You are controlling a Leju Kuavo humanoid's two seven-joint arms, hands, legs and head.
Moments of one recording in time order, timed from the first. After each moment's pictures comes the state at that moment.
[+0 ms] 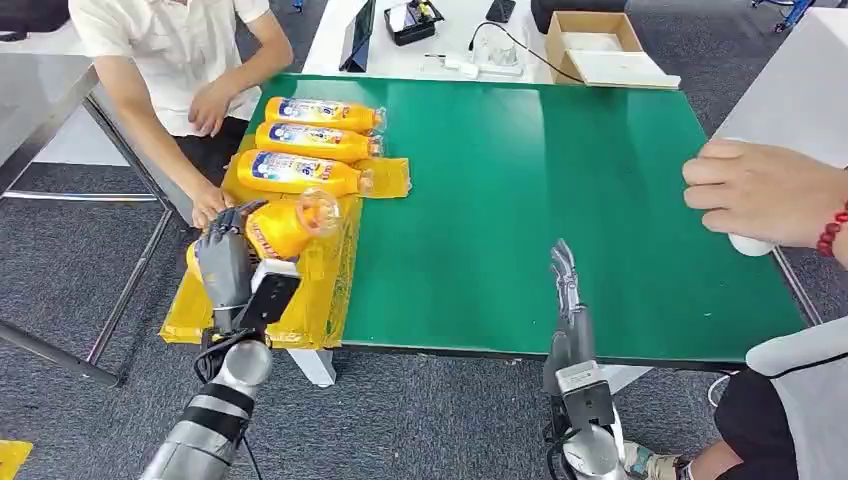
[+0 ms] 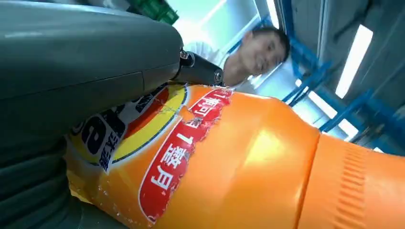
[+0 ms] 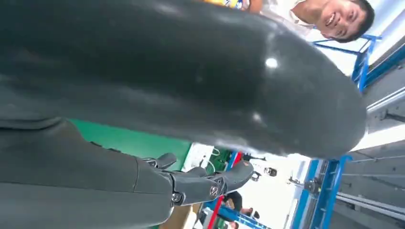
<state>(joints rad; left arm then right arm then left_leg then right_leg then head) -0.34 -0.16 -0.14 -1.03 -0.91 0.70 -0.33 -0.03 0.04 0.28 -1.45 0.33 -0.15 -0.70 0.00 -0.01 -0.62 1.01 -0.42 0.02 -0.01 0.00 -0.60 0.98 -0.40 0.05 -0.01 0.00</state>
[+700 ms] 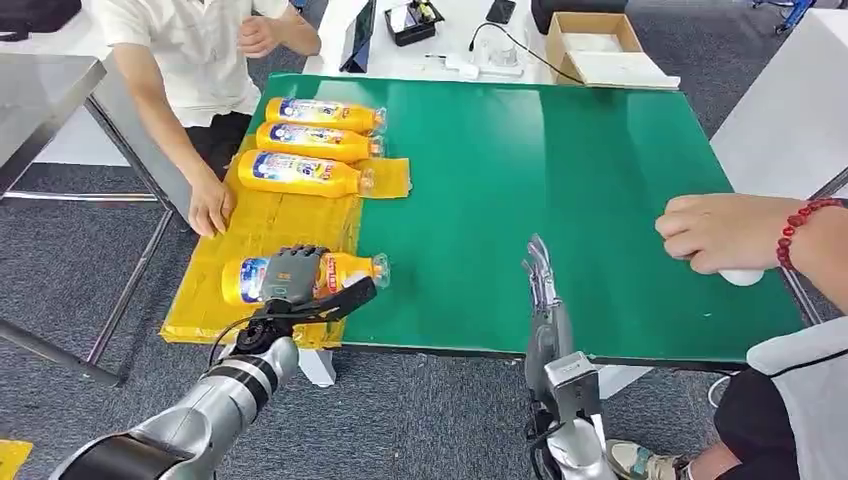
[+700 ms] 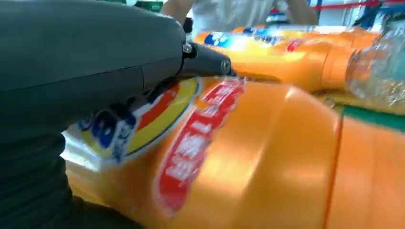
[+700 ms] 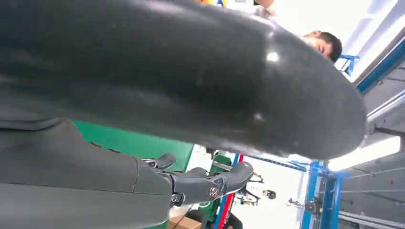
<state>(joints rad) -0.61 -0.14 -0.27 -0.41 -1.35 0.41 0.11 -0.06 0.07 0.34 -1.41 0.27 -0.11 -0.70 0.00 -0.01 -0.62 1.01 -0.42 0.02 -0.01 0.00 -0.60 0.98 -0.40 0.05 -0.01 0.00</state>
